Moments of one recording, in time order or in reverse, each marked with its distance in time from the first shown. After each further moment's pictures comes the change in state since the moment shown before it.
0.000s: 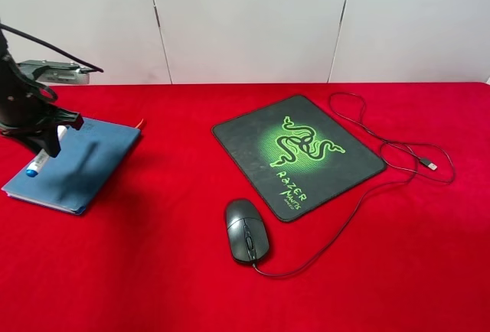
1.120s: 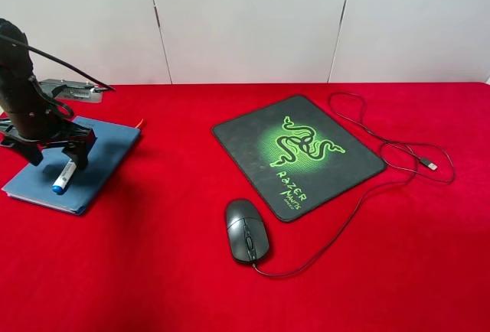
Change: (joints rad) left arm 0.000 0.120 -0.018 0.020 -0.053 0.005; right arm 0.000 0.000 0.000 0.000 0.000 0.000
